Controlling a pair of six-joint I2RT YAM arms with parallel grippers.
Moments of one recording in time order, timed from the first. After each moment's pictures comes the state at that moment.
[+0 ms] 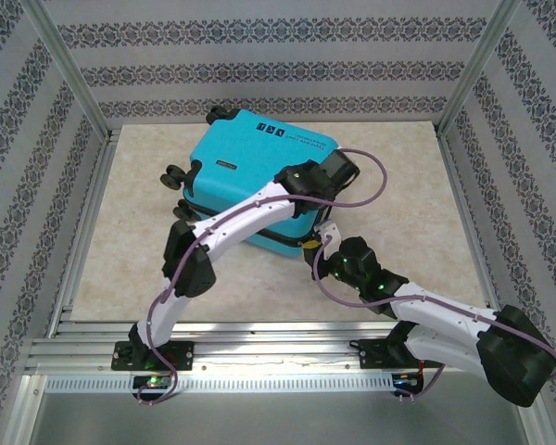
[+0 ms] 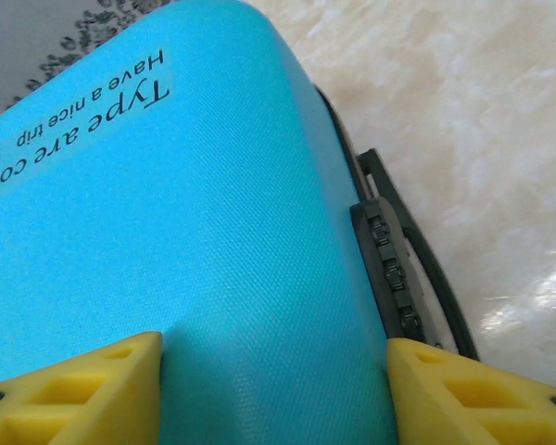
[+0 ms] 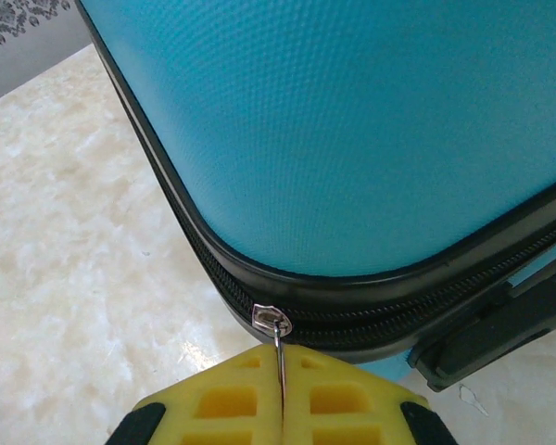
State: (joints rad) left arm -0.88 2.15 2.15 -0.88 -0.49 0.02; right arm 0.72 1.01 0.32 0.27 -0.03 0.21
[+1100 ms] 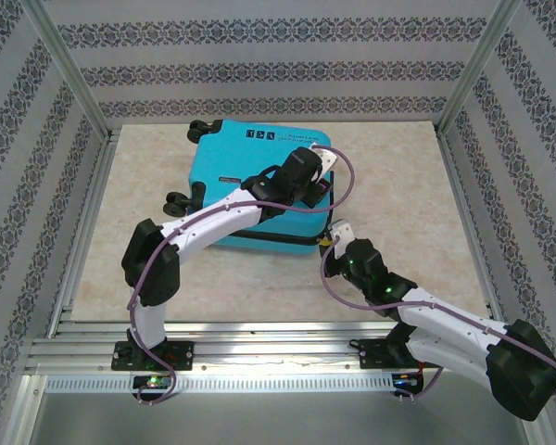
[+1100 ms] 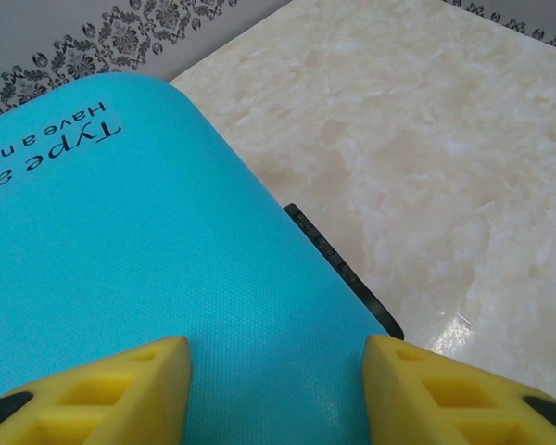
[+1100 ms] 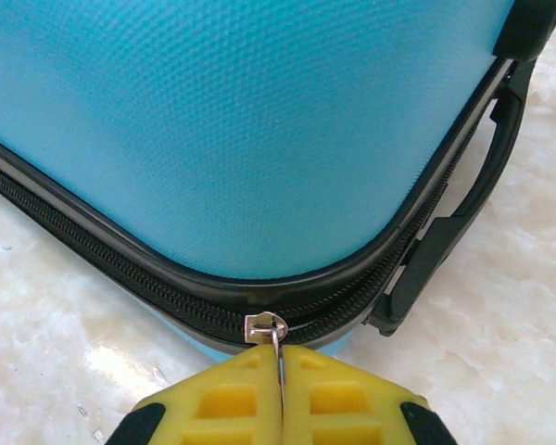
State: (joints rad) left arm -0.80 1.91 1.68 -0.39 -0.20 0.02; right arm 0.68 0.92 0.30 0.15 0.15 0.16
